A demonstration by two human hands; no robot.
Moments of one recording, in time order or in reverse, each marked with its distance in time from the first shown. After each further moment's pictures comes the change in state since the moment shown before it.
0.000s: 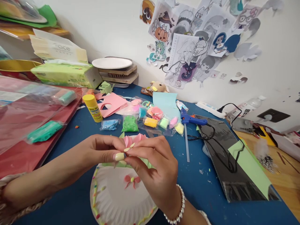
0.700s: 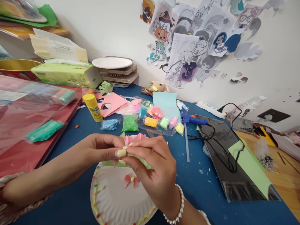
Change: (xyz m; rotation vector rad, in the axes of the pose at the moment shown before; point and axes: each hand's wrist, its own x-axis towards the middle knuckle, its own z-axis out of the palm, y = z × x) left_hand 0.001 0.001 -0.003 0.063 -0.010 -0.002; right_hand 0.000 -0.001 0.002 -0.023 -0.025 0.003
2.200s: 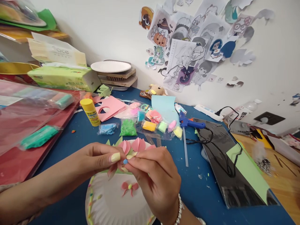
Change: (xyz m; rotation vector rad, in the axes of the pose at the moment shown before) left_hand -0.002 -0.004 -0.001 -0.049 -0.082 -0.016; right_hand -0.007 -0.001 -0.002 -0.059 0.121 -0.071
